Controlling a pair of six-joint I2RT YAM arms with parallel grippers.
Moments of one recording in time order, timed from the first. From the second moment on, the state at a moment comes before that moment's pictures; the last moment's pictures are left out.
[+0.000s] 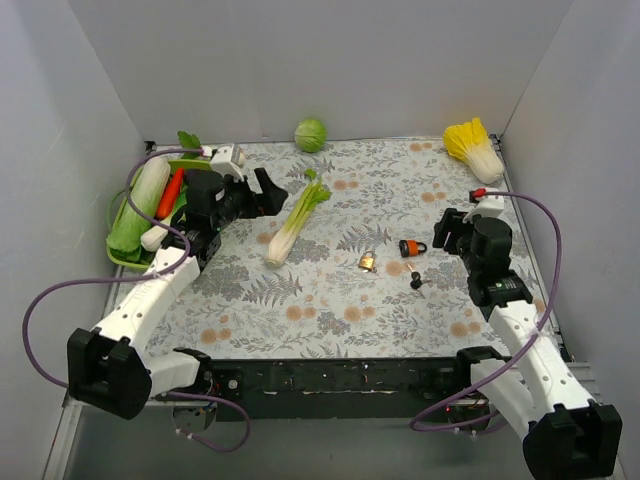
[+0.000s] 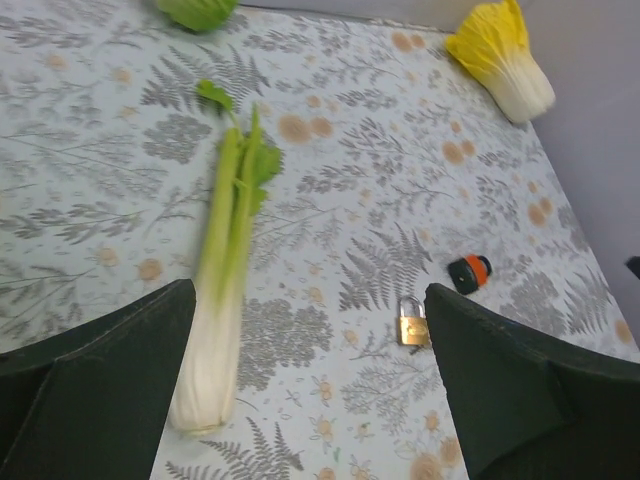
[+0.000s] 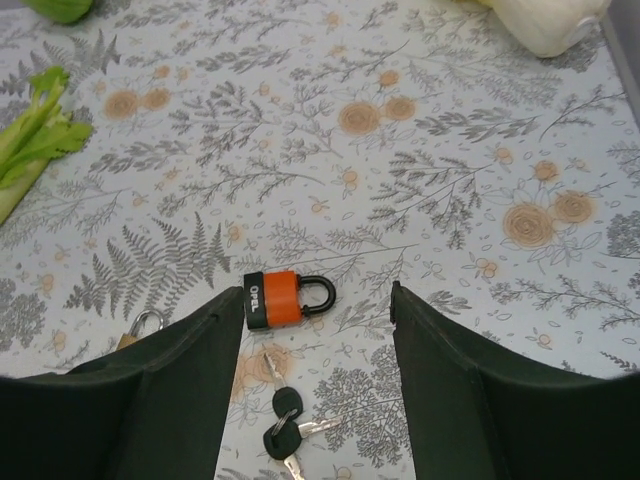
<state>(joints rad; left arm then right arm) -0.29 1.17 0.93 -0.03 0.14 -0.42 0.17 0.79 0.57 -0.07 0.12 0.18</state>
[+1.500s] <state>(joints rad) -0.34 1.26 0.92 0.02 0.30 -0.46 0.54 1.43 0.61 0.01 -0.04 0.28</state>
